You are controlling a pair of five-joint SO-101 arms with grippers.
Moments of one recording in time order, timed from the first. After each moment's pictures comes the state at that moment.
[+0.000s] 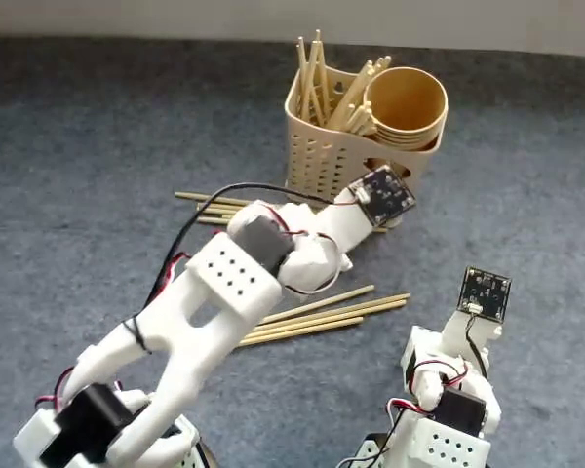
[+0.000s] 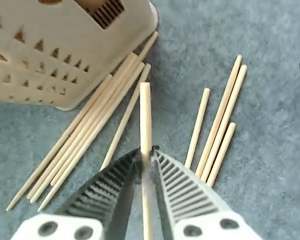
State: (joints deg) left arm 35.7 -15.6 19.1 66.0 -12.0; right arm 15.3 -103.7 96.0 69.7 5.2
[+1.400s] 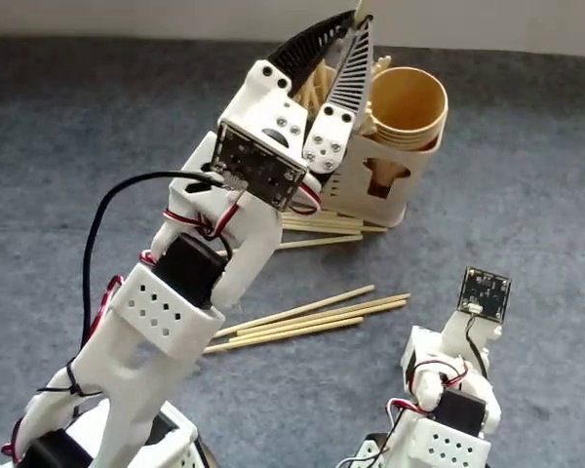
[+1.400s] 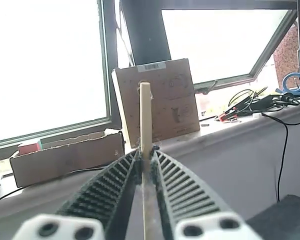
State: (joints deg) left arm 31.3 -32.6 19.1 1.5 -9.0; right arm 15.3 -103.7 96.0 69.7 5.2
